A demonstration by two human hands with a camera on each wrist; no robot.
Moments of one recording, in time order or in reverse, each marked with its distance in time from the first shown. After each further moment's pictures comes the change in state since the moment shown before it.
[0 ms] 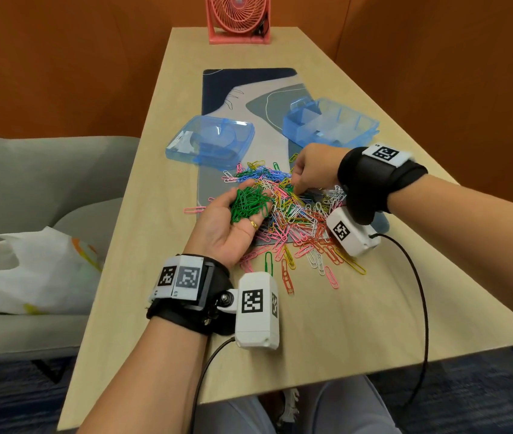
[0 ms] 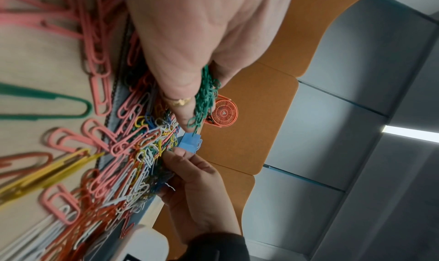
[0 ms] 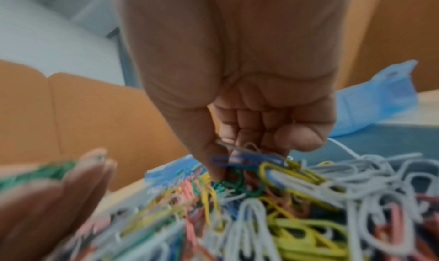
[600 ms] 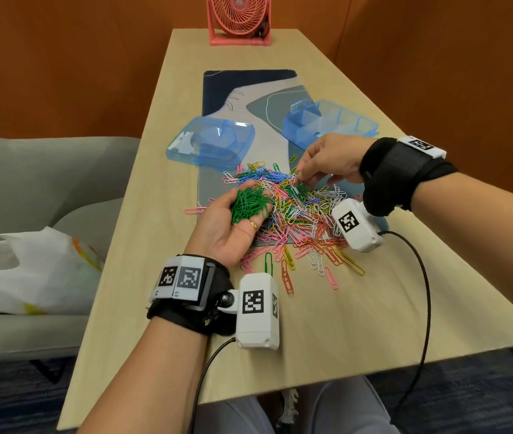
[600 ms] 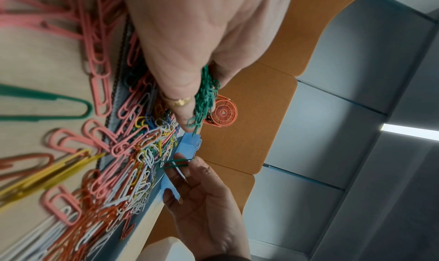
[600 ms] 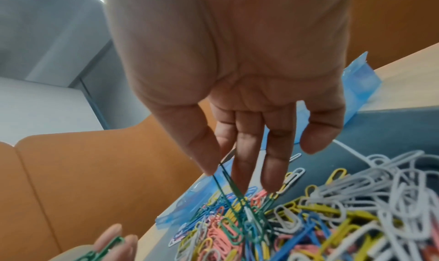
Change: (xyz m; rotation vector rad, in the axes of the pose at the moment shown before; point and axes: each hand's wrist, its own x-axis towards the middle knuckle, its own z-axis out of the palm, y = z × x) left_hand 0.001 0.000 -0.001 0.026 0.000 0.004; right_hand -0.011 0.014 -0.016 0.517 -0.055 0.083
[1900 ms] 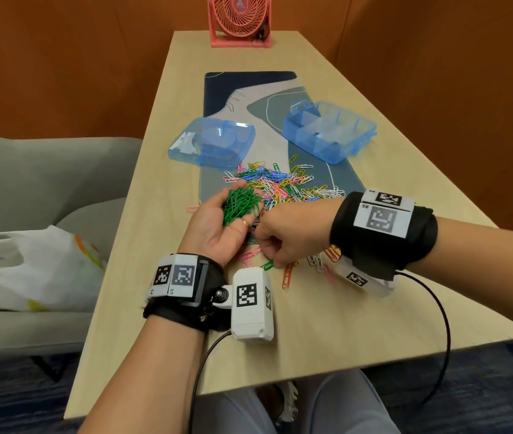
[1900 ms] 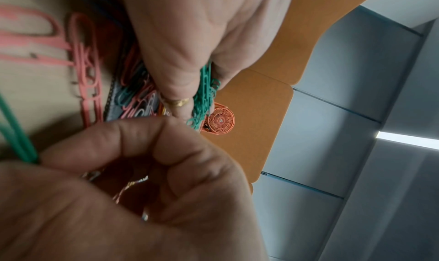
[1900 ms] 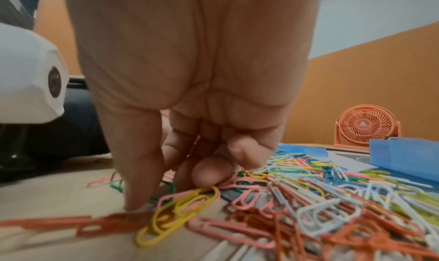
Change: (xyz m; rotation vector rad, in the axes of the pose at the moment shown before) left_hand -0.006 0.007 -0.007 0.107 0.076 0.050; right_hand -0.063 -0.023 0.076 -0.786 -0.356 -0.511
